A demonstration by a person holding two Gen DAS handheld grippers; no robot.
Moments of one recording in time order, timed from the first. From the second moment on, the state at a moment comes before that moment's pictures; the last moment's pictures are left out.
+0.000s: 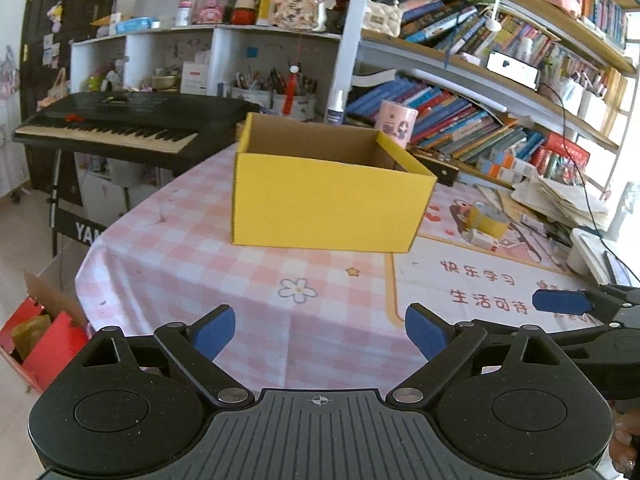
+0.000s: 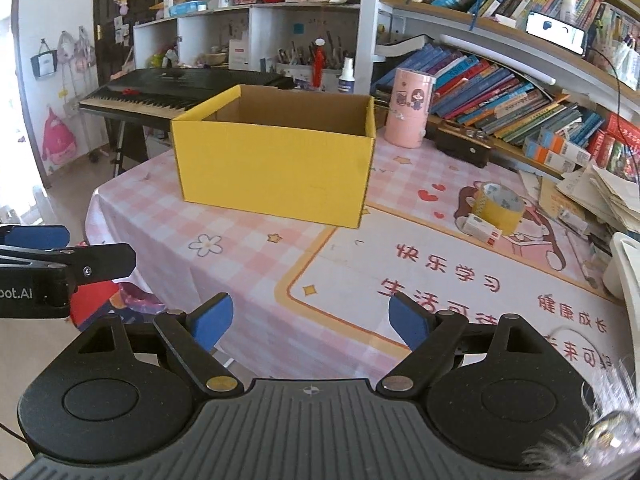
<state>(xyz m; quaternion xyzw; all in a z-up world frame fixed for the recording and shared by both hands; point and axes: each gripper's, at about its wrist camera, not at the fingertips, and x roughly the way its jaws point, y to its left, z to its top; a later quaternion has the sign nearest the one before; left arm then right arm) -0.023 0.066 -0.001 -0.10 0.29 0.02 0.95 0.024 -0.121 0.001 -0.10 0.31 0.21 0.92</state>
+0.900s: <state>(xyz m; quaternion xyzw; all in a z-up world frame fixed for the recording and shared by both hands) 0.051 -0.023 -0.006 -0.07 0.32 -0.08 0.94 0.066 -0.213 -0.003 -0.07 0.34 0.11 0.93</state>
